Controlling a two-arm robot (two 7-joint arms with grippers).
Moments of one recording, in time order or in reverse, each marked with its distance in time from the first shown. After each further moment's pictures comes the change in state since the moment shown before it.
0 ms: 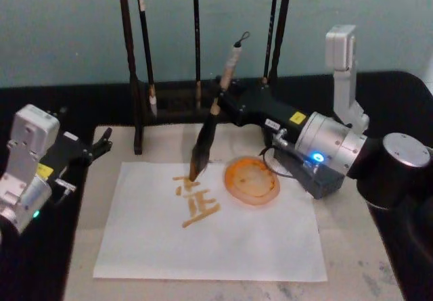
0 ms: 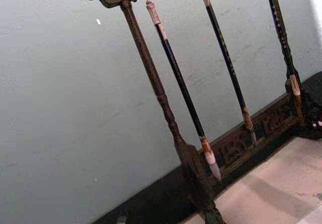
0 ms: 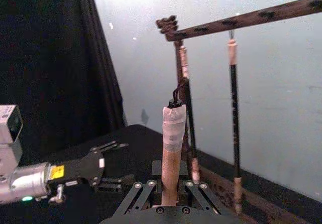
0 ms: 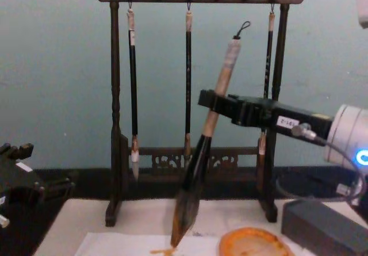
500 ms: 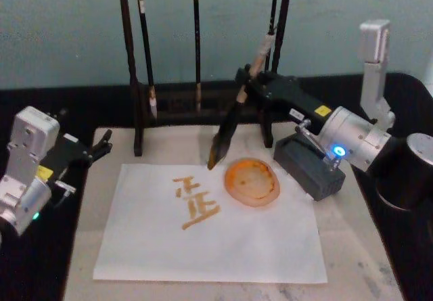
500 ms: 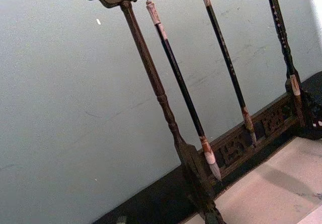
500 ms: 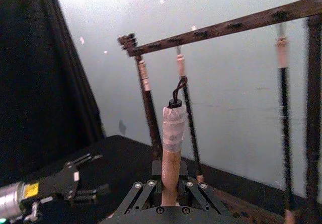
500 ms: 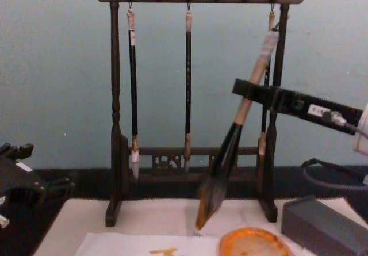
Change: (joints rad) left arm 0.000 0.000 0.000 0.000 0.000 0.000 0.000; right arm -0.024 0.044 0.038 -0.035 0.072 0.012 -0.079
